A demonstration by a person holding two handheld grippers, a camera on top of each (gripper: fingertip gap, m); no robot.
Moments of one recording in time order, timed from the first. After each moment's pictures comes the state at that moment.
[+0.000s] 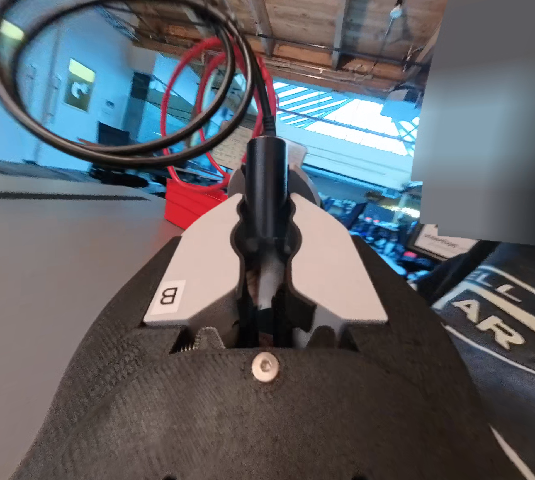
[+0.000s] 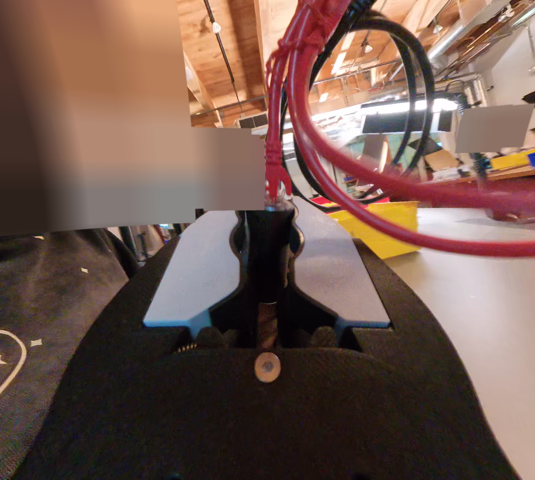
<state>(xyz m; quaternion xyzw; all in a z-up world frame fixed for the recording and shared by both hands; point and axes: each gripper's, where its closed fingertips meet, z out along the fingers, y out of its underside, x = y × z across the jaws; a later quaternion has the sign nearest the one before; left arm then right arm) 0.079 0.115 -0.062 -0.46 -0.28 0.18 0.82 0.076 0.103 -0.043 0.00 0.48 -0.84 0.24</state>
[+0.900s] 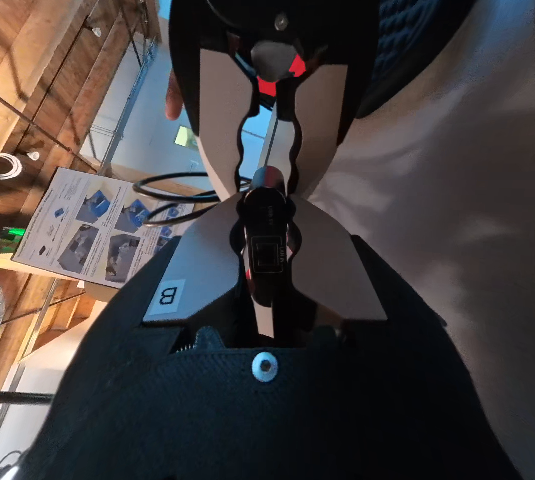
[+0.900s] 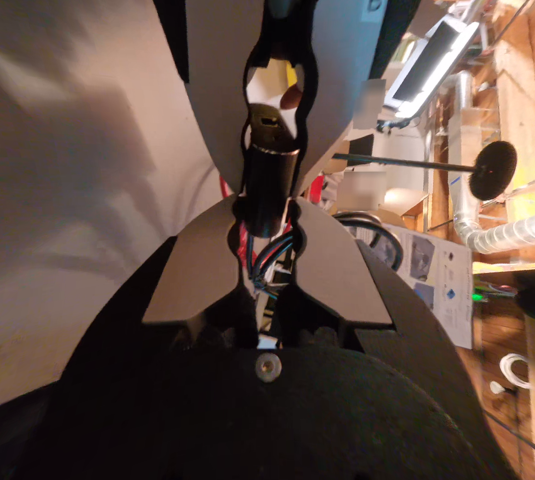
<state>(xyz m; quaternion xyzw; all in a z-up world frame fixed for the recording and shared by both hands) 0.064 0.125 -0.132 -0.72 0.01 0.64 0.26 0.053 0.105 -0.137 -0.48 0.64 -0.35 -0.49</state>
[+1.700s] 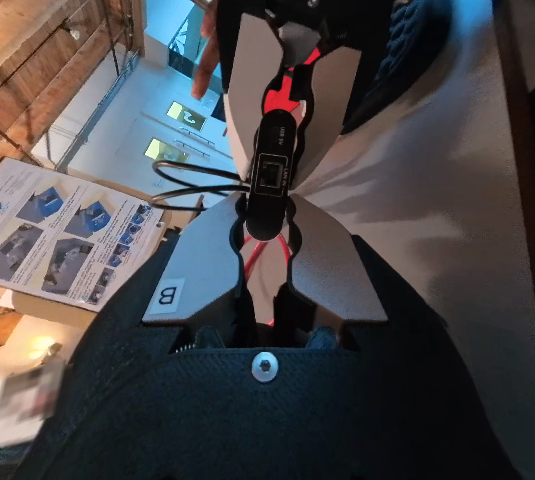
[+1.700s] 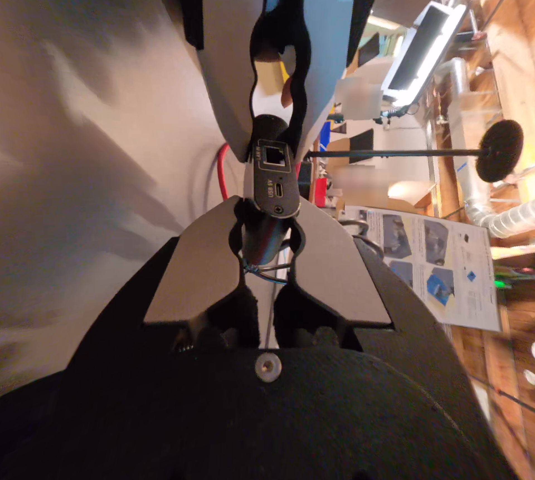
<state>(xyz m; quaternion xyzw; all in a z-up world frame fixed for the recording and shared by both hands) 0.062 0.121 -0.139 -0.73 0.00 0.59 0.34 0.046 0.123 -0.142 -0.45 0.65 -0.39 -0.47</state>
